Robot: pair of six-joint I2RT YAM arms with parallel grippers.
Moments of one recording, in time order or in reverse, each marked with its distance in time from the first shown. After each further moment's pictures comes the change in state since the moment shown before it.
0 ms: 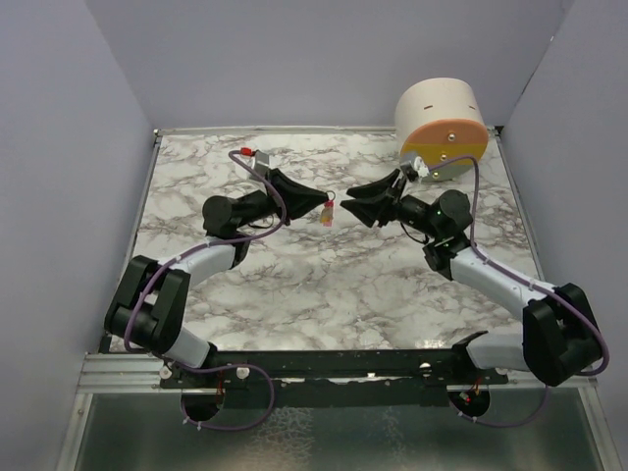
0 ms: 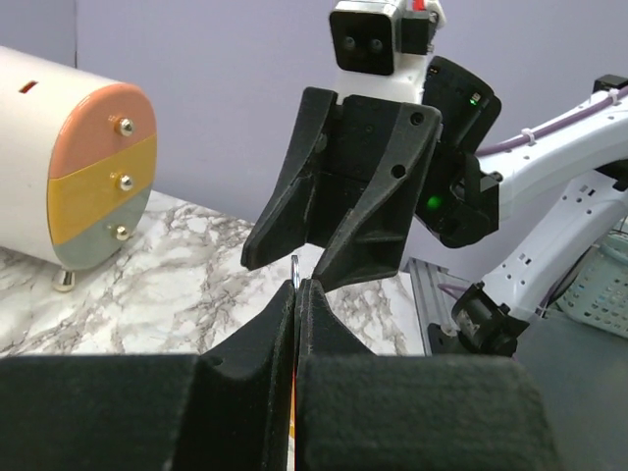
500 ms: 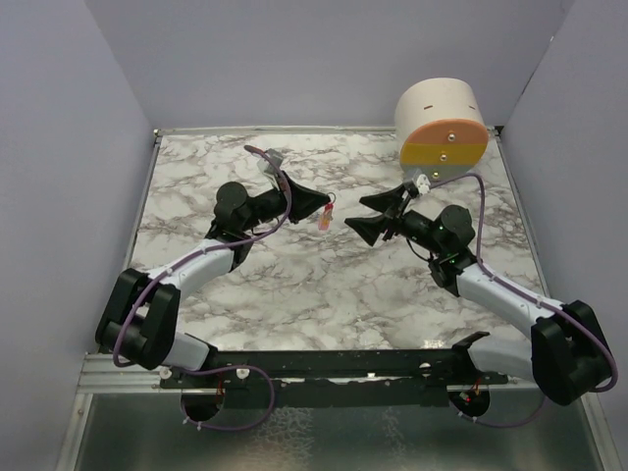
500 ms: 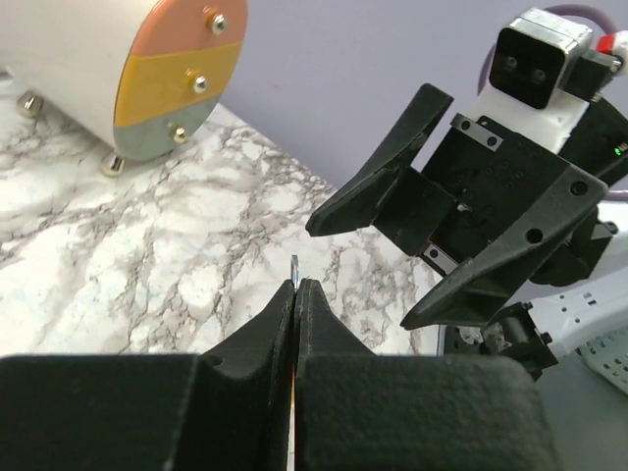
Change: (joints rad) left arm -0.031 -0.097 0.011 -0.467 -0.164 0.124; right arm 0.000 -0.130 -0.140 -0.084 0.117 -0.105
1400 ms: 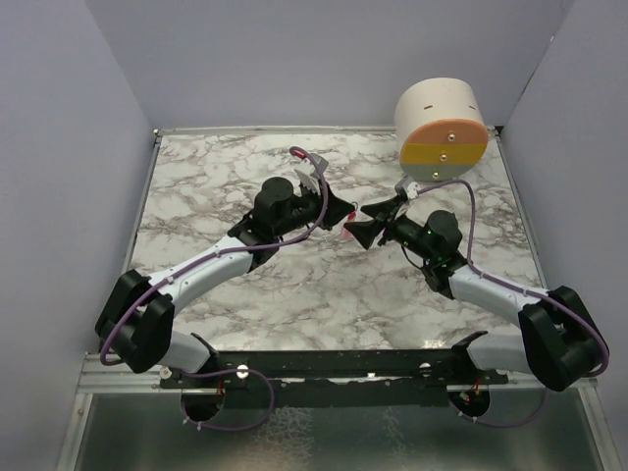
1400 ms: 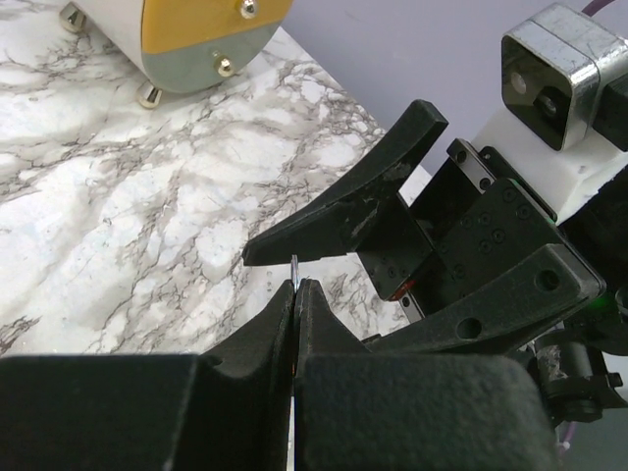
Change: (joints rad) left arm -0.268 -0.018 0.182 -0.533 -0.396 0.208; right arm 0.034 0.072 -0.064 0.001 0.149 -0.031
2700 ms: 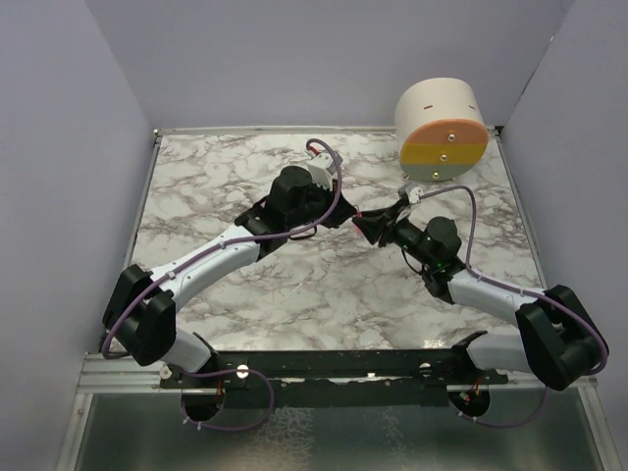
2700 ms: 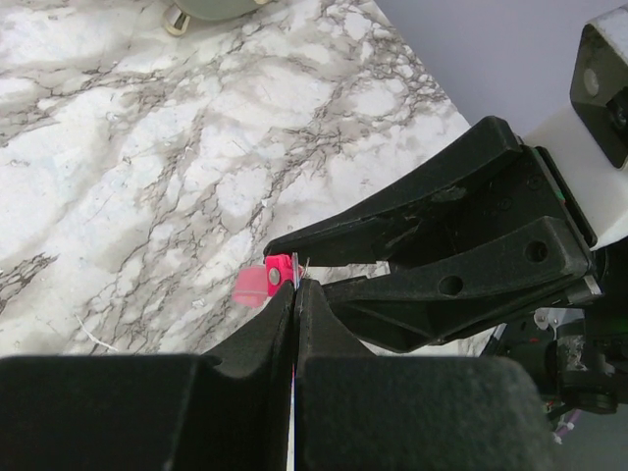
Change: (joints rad) left arm -0.047 0.047 0.176 -0.334 -0.094 0.034; right arm 0.006 0.013 -0.048 0.068 0.103 -0.002
